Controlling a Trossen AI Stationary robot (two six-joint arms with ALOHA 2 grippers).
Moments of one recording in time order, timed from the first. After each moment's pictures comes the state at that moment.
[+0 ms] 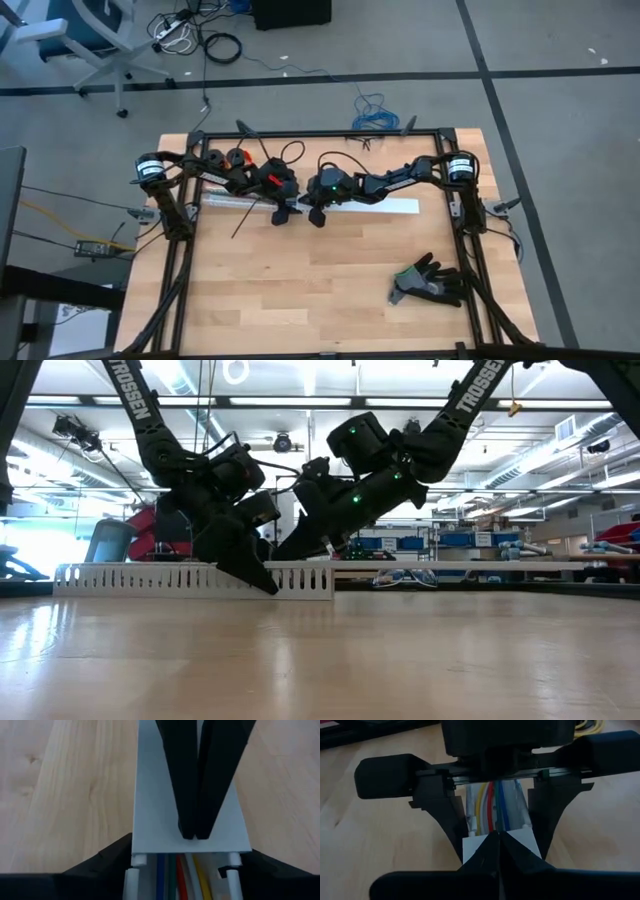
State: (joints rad) left arm 0.41 1.73 0.66 0.28 0.38 0.31; right arm -0.17 2.03 1.09 0.41 -0.11 0.11
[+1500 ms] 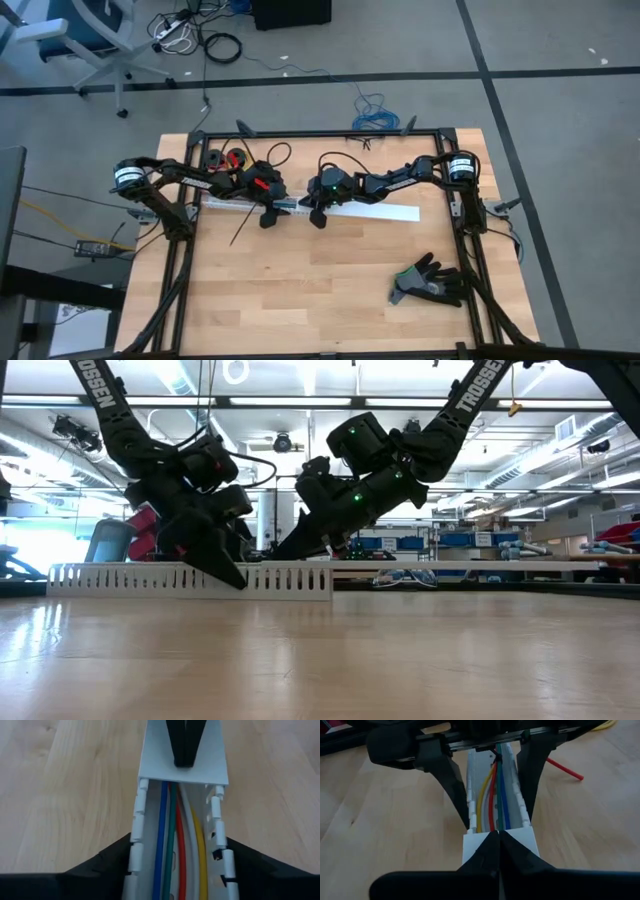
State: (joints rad) left arm 0.41 1.56 0.51 0.24 0.34 0.29; right arm -0.17 2.03 1.09 0.39 -0.15 0.13
